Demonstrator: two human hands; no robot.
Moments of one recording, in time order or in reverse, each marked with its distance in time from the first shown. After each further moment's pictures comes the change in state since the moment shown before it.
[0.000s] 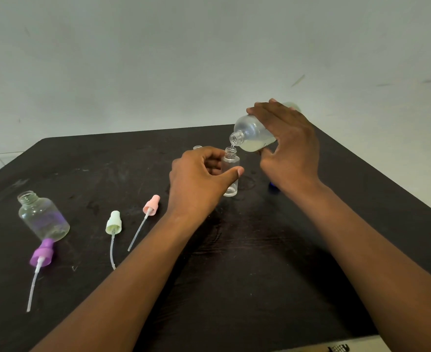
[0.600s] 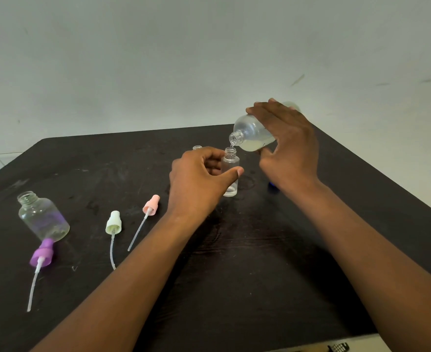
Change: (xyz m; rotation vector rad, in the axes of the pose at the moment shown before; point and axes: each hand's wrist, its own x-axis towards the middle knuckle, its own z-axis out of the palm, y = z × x) left_hand -0.001 0.003 -0.001 0.000 -0.005 0.002; right_hand 0.000 0.000 0.000 0.017 0.007 -0.001
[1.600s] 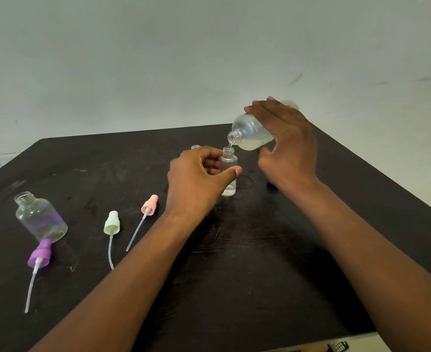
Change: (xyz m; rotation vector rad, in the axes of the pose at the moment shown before) left_hand 0.001 -0.003 0.001 0.003 0.002 0.013; right_hand 0.000 0.000 -0.001 -0.016 0.005 -0.013
